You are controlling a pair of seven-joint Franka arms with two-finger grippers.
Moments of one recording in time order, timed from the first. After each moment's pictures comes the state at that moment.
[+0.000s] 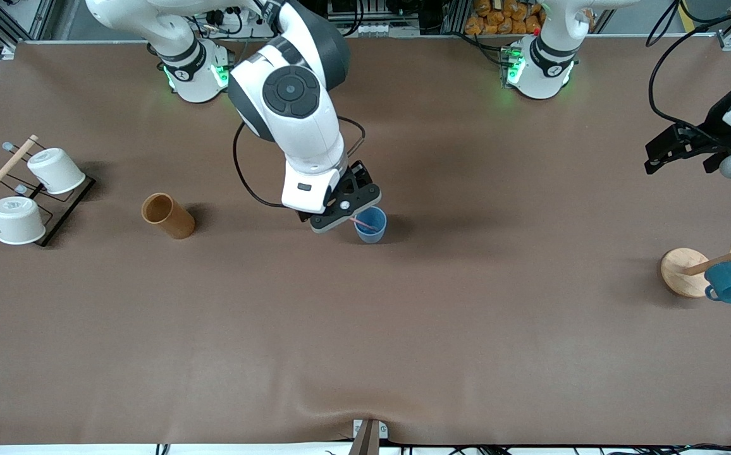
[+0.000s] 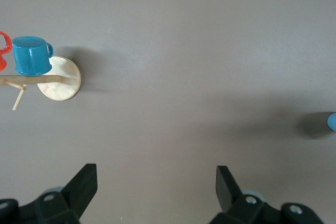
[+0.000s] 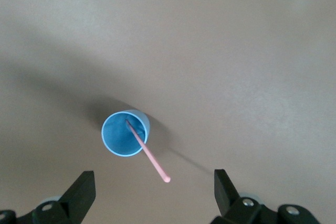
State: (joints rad) left arm -0.04 -0.04 -0.03 -1.62 0.01 1.63 -0.08; right arm 0.64 0.50 0.06 -1.27 0.00 1.85 0.19
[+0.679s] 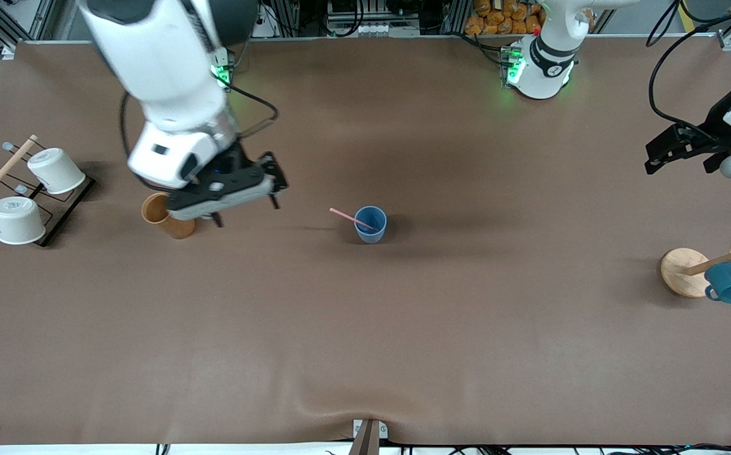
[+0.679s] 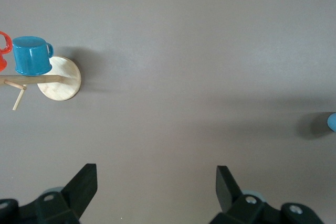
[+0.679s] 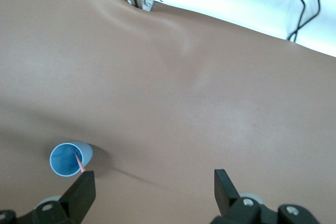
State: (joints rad) left arm -0.04 -0.04 -0.02 -1.62 0.01 1.63 -0.08; right arm 0.60 0.30 -0.12 -1.25 -0.02 1.76 0.17
